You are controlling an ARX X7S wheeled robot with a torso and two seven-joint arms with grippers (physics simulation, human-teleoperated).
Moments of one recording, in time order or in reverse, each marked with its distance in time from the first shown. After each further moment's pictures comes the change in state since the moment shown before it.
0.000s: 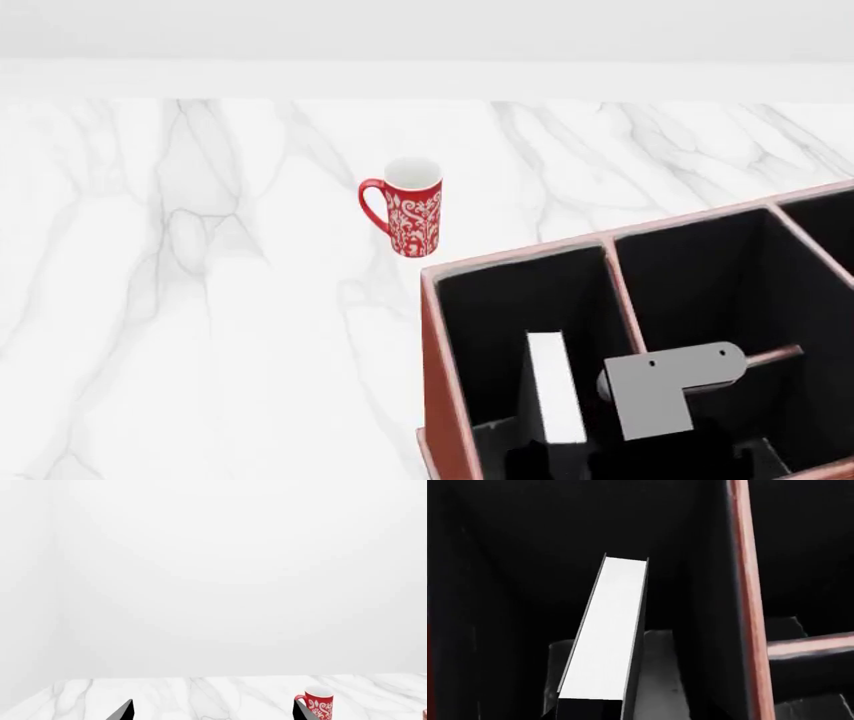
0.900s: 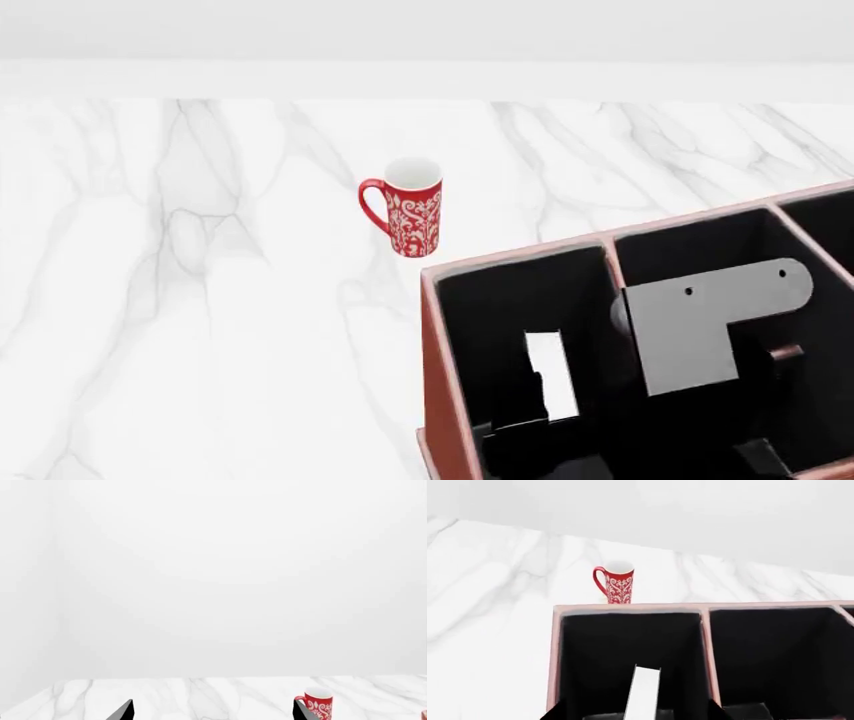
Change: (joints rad) left arm 0.012 -0.009 -0.001 0.005 -0.007 0.013 -0.010; right arm 0.028 0.130 0.171 -0.431 0.212 0.075 0.238
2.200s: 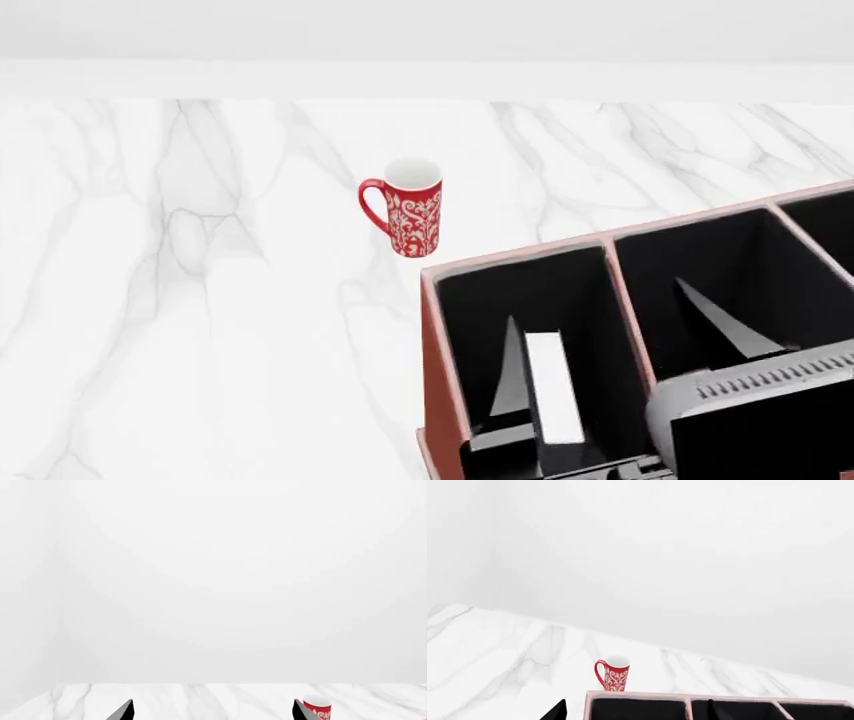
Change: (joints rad) left arm 0.031 -0.013 -0.025 0.022 -0.024 0.032 -0.016; right arm -0.208 0.155 0.198 -0.526 -0.025 -0.175 0.229
